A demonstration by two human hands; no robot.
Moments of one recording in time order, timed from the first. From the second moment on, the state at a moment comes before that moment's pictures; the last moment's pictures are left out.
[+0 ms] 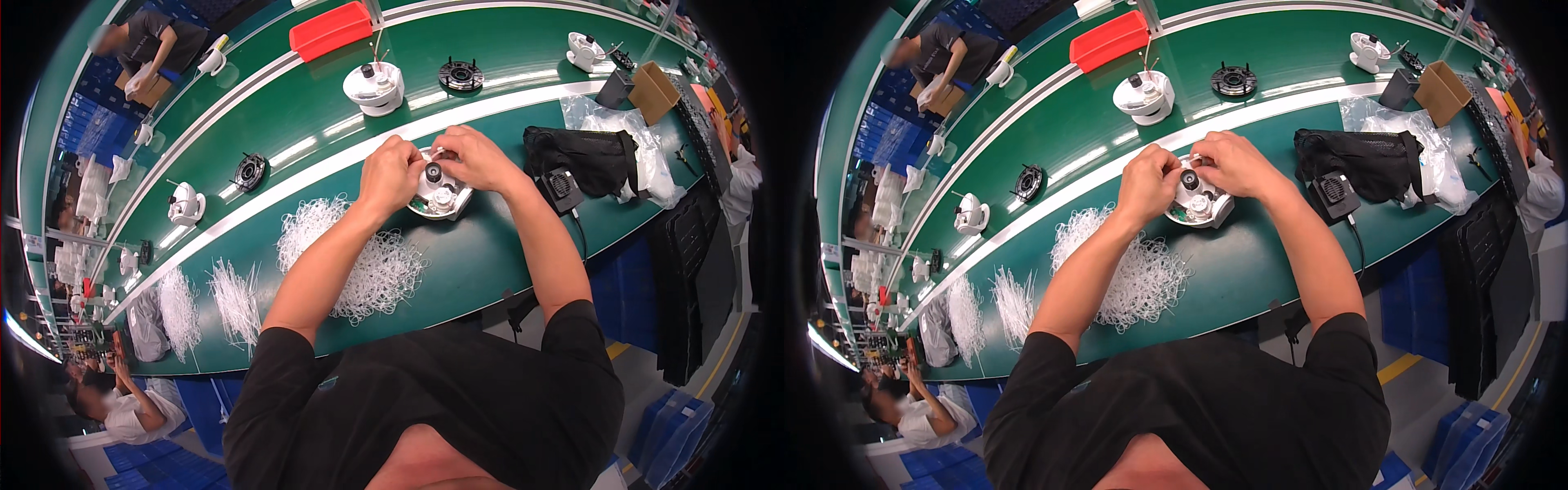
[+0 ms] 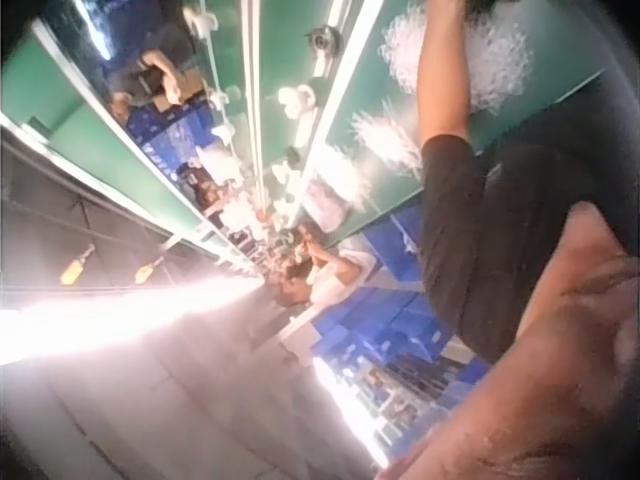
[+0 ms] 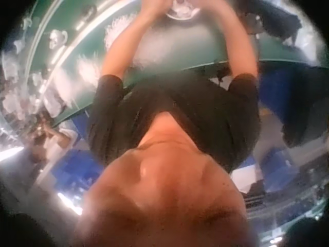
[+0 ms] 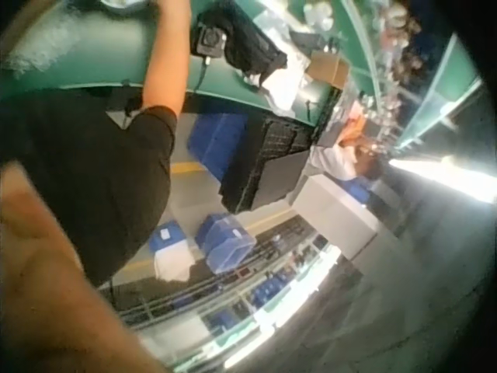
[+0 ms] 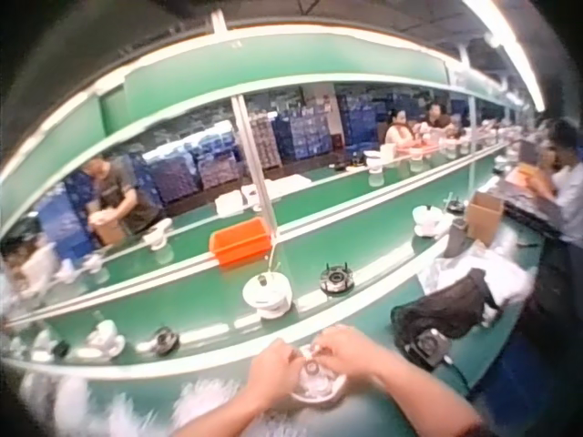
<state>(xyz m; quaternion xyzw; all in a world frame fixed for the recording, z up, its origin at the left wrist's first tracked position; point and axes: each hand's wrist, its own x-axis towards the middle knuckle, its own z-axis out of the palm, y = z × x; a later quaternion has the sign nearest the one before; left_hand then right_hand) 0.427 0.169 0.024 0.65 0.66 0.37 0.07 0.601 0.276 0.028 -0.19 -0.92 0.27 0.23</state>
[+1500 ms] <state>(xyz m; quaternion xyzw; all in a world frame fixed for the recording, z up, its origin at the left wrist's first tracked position) 0.386 0.359 -0.012 0.18 0.51 0.66 0.52 0.606 0.309 -0.039 -0.39 -0.63 0.50 0.44</state>
